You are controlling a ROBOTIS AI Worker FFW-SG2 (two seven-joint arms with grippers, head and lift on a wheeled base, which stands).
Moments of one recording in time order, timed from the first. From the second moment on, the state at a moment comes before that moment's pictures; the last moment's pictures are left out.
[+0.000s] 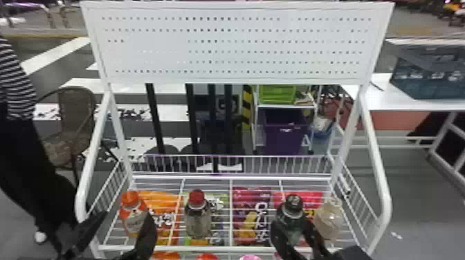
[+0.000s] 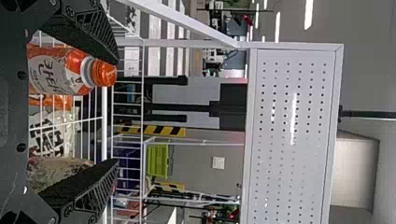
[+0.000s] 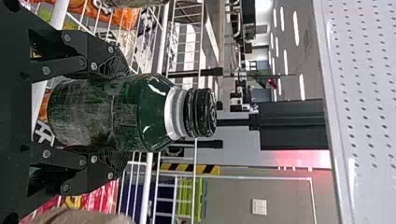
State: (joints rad) left arm 0.59 0.25 -0.03 -2.21 0.22 0.05 0.10; right arm 0.34 -0.14 0.23 -1.84 -0.08 0.03 0.02
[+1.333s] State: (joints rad) left arm 0.53 0.25 -0.05 -2.19 0.22 0.12 0.11; right arm 0.74 -0.15 -0.13 -2.26 -0.18 0.01 0.08
